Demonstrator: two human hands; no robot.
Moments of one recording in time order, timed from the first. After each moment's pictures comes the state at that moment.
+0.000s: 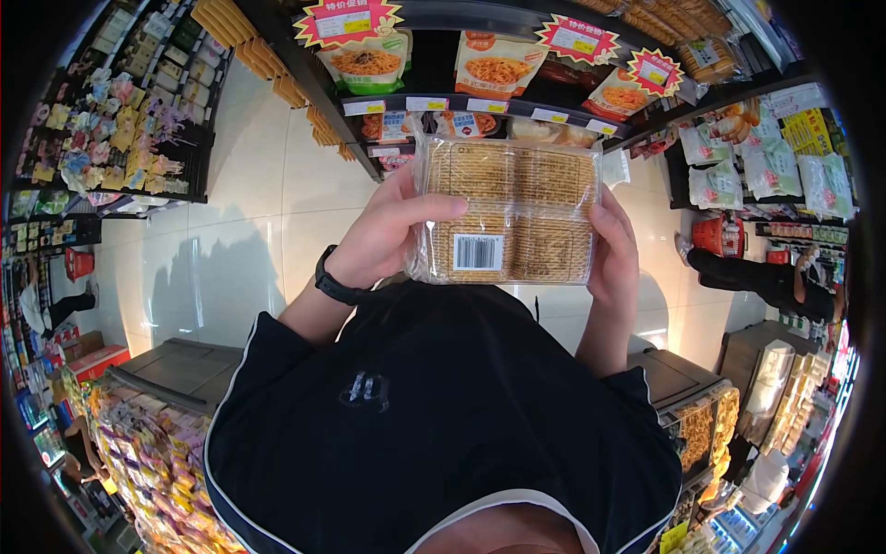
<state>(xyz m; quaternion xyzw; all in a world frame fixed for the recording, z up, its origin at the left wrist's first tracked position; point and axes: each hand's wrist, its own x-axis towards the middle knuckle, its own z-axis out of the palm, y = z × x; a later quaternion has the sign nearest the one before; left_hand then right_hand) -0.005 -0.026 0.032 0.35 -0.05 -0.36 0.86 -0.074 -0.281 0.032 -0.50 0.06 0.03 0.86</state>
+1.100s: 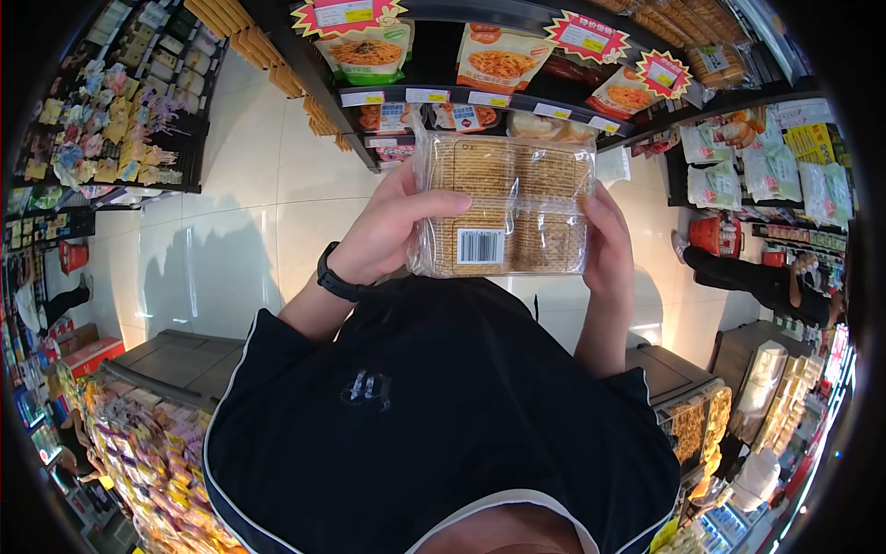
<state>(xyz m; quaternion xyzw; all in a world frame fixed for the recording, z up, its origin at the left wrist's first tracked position) 0.003 -0.028 0.020 0.37 -0.04 -0.35 0.86 -0.058 -0.281 0.017 -0.51 0.10 0.05 0.85</state>
